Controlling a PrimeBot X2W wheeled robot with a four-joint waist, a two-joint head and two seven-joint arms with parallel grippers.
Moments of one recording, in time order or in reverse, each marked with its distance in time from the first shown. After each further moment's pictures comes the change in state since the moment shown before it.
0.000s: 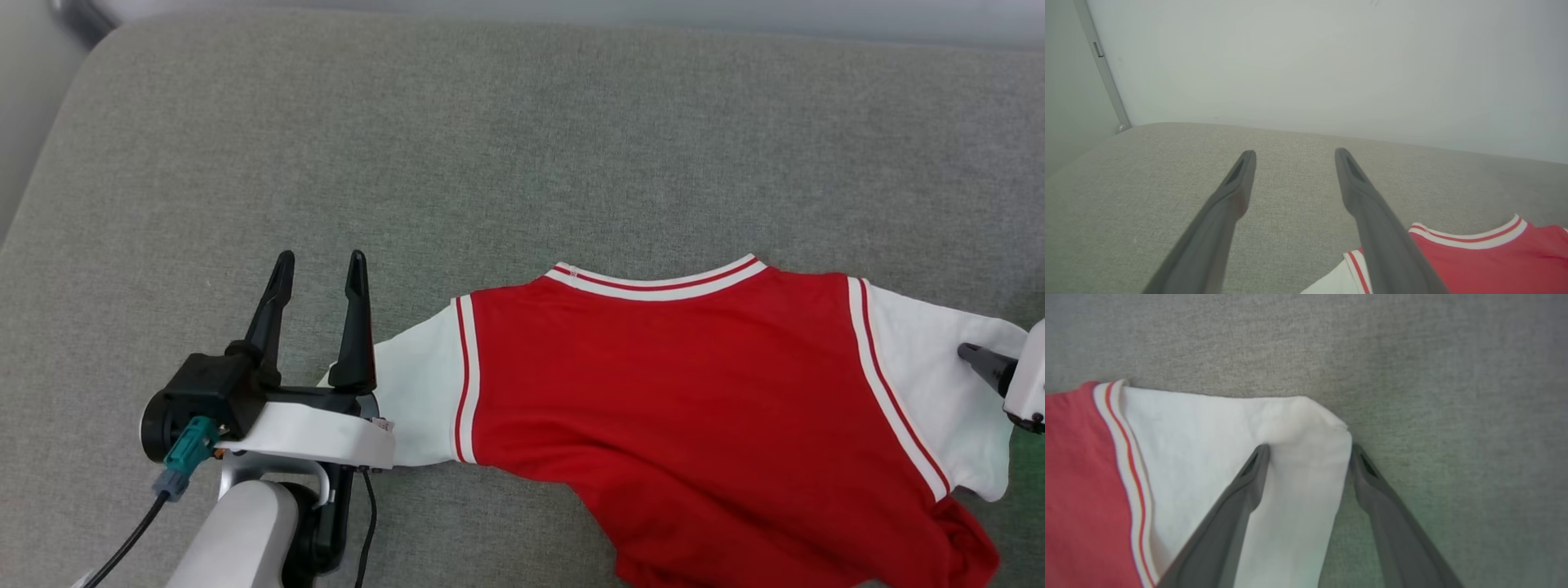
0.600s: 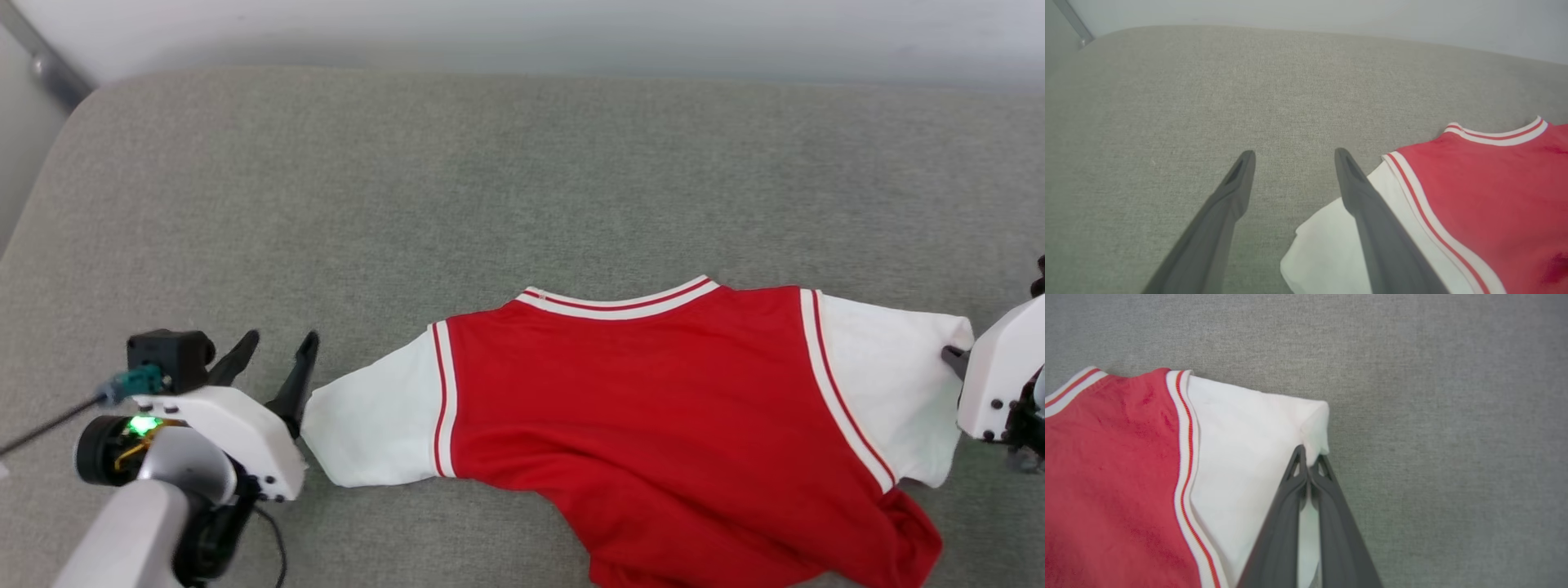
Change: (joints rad) left arm -0.005 0.153 0.046 0.154 -0.134 -0.175 0.359; right arm 0.041 -0.016 0.131 -0.080 0.005 0.000 -0.053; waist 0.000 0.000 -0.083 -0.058
